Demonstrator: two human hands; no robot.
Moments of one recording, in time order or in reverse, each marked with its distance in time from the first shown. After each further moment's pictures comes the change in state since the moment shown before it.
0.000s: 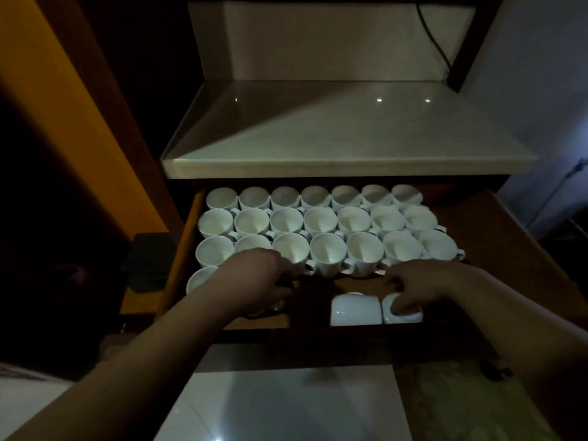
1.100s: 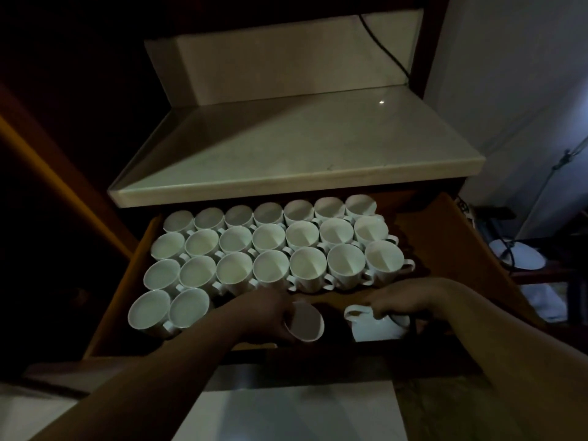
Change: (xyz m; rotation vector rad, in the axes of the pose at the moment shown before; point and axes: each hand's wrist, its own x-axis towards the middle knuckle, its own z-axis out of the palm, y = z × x) left_hand 0.084 0.114 0.047 -0.064 -0.310 -0.018; right_hand 0.003 0.125 0.030 0.691 -0.168 0.009
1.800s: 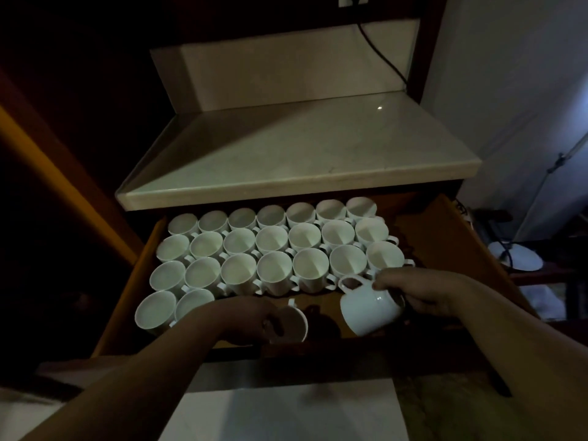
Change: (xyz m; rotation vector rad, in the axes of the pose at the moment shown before) left_hand -0.025 -0.017 -0.013 -0.057 -0.239 -0.116; right_hand -0.013 0.010 0.003 0.534 0.060 -0.099
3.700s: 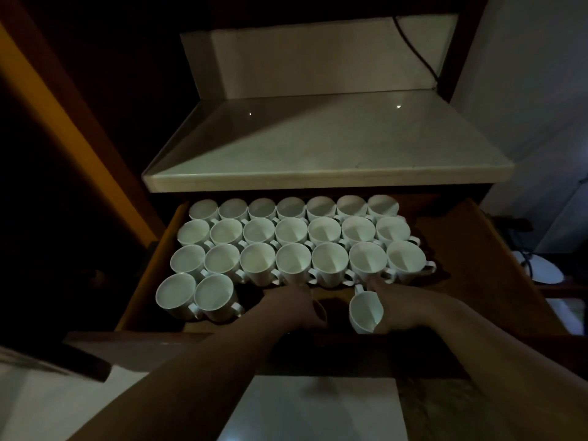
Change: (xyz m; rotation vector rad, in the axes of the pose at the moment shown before) left_hand 0.023 0.038 0.016 -0.092 0.197 -0.213; right_hand 0.014 -0.017 0.054 -0.967 0.002 -0.242
